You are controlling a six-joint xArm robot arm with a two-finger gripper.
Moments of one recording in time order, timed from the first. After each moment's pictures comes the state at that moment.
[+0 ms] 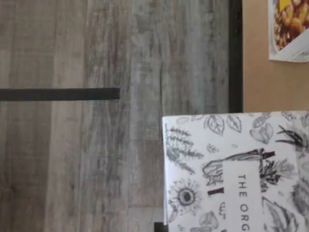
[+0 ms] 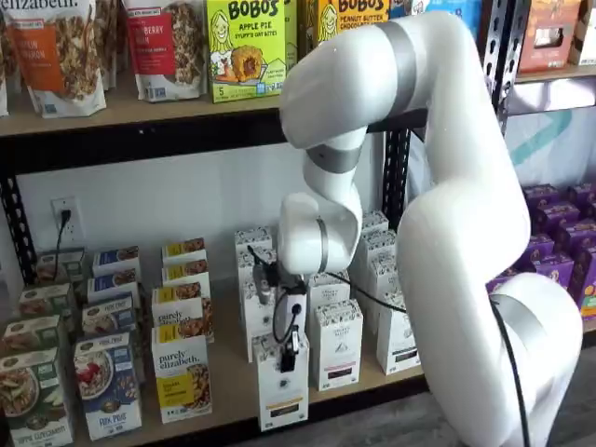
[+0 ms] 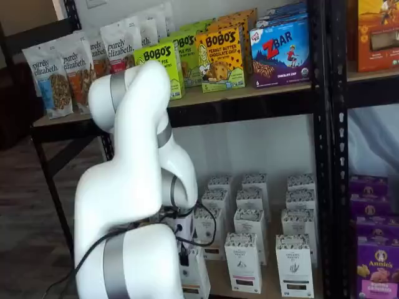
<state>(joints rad) 0.33 0.70 -1.03 0.37 0.31 -1.59</state>
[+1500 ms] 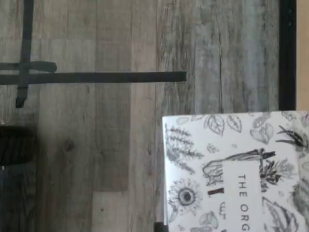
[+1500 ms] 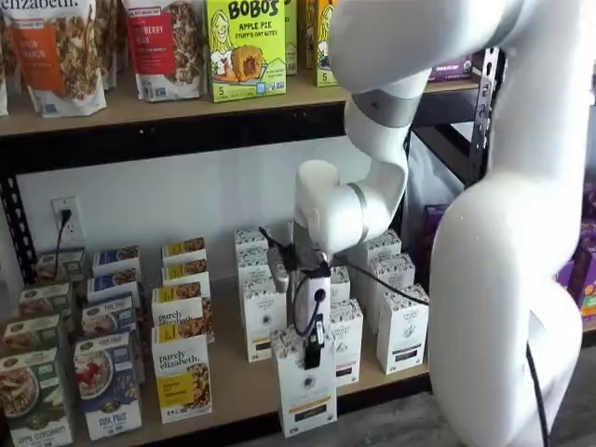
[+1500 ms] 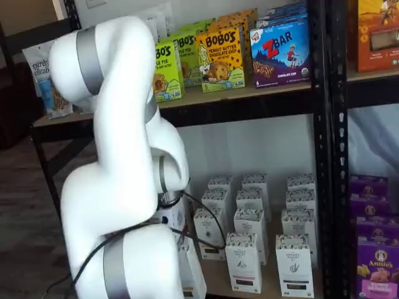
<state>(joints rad) 0.36 0.19 -0.58 0.13 0.38 -1.32</state>
